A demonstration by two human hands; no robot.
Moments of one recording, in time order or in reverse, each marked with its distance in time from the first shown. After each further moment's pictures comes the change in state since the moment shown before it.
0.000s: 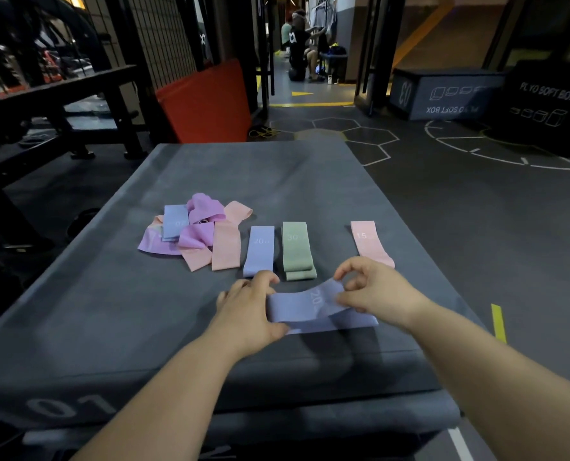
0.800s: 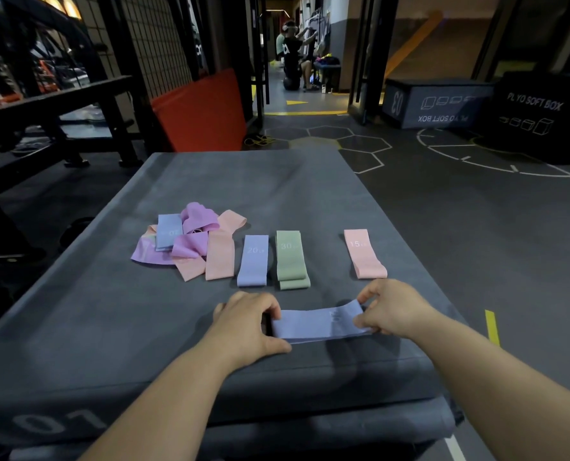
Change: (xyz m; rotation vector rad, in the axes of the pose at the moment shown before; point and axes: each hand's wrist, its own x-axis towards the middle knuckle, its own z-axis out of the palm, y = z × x) left_hand -0.003 0.006 -0.006 0.022 -0.107 0.016; right_hand 0.005 0.026 -0.019 -0.329 0.035 0.255
